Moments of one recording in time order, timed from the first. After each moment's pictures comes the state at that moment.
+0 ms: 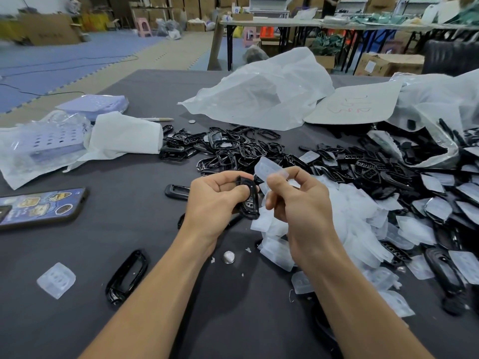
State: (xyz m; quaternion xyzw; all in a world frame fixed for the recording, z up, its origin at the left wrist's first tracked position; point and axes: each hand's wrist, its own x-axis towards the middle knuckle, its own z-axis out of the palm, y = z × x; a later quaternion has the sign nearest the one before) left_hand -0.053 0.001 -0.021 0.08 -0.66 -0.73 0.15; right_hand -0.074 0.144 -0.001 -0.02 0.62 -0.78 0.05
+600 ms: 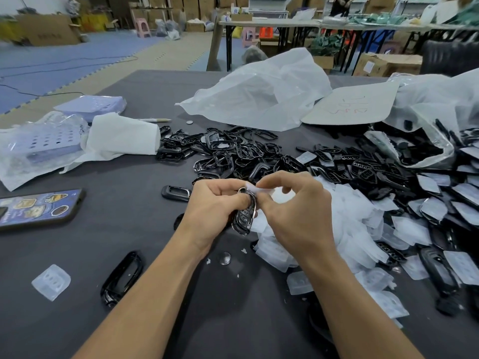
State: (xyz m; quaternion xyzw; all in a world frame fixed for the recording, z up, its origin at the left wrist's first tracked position) left_hand -0.049 0.003 -0.019 0.04 -0.68 -0.73 0.09; right_hand -0.076 0.155 -0.009 -0.16 0.84 -0.49 -0.17
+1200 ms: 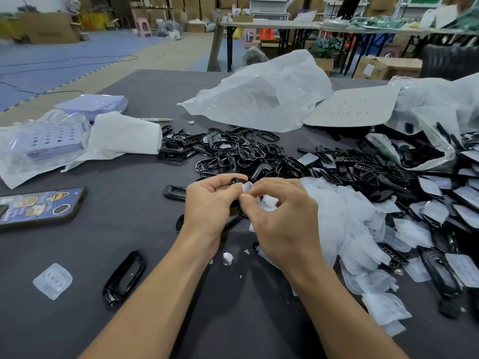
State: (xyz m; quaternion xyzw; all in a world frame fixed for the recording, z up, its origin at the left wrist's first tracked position) left_hand -0.051 0.008 -0.018 0.14 -0.60 -0.77 0.16; right_hand -0.063 0.133 -0.019 -0.19 0.82 -0.49 -0.21
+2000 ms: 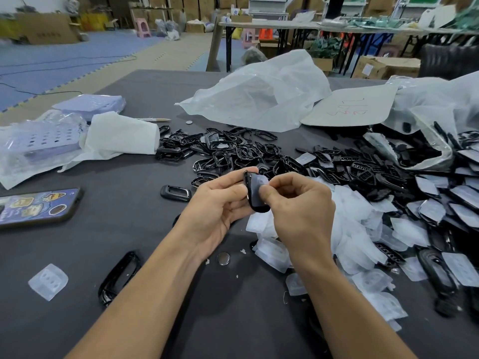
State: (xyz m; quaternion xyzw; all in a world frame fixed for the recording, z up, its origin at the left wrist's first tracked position) left_hand -0.056 0.001 -0.021 0.02 -0.50 -0.87 0.00; right_hand -0.077 0.147 -0.014 -0.04 0.78 -0.61 -0.13
